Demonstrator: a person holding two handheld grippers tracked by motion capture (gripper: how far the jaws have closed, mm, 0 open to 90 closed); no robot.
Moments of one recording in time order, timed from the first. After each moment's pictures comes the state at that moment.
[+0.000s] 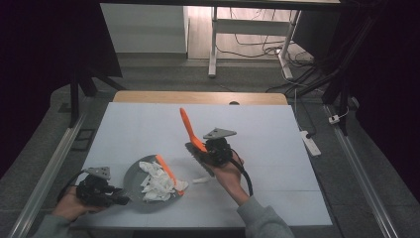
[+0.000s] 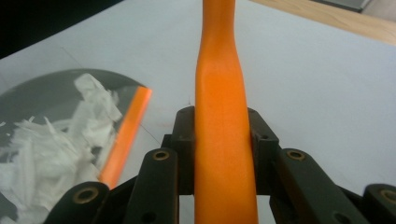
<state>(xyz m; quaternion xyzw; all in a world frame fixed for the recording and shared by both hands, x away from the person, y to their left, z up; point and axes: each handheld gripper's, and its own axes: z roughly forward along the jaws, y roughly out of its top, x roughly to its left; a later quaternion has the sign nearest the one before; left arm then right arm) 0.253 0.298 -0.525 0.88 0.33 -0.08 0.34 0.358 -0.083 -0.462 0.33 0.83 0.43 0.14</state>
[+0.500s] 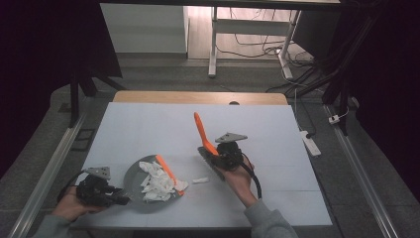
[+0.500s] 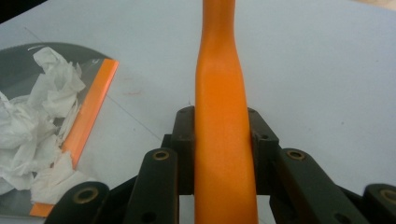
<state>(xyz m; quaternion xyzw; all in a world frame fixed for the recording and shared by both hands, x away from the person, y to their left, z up) 0.253 0.298 -0.525 0.88 0.33 -0.08 0.34 0.360 -0.109 -0.480 0.37 0.83 0.40 0.14</state>
